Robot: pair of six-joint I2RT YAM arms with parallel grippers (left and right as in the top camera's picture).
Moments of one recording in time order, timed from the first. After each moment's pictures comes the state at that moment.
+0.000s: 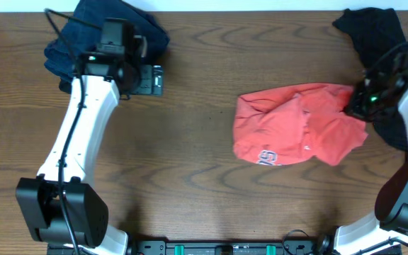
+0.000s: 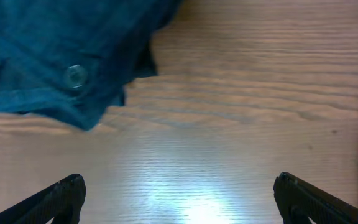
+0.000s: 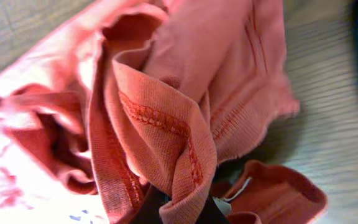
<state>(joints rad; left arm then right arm) -0.10 1.71 1.53 -0.96 0.01 -0.07 -0.35 1.78 1.38 -0.99 -0.29 -0.01</state>
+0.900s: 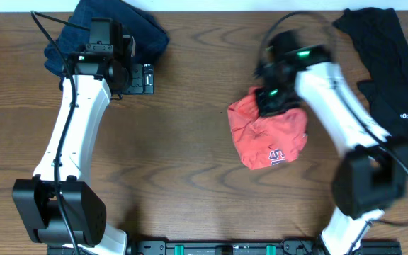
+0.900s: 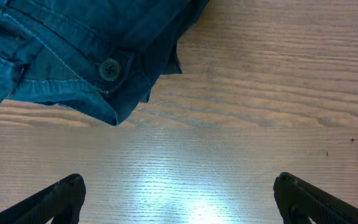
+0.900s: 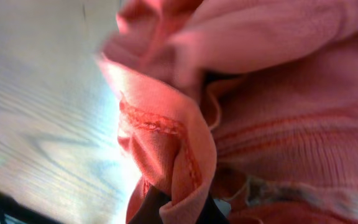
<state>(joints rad) -0.06 1.71 1.53 -0.96 0.01 -0.07 0.35 1.96 1.62 -1.21 -0.23 0.08</state>
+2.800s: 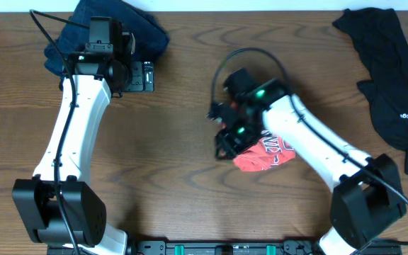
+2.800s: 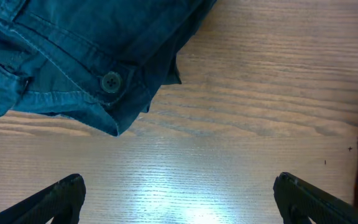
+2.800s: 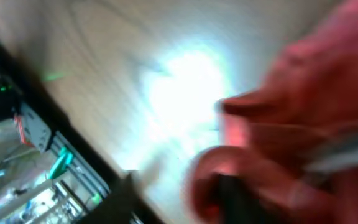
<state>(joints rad) -0.06 1.71 1.53 -0.93 0.01 -0.07 0.60 1.80 1.41 -1.13 -0.45 -0.04</state>
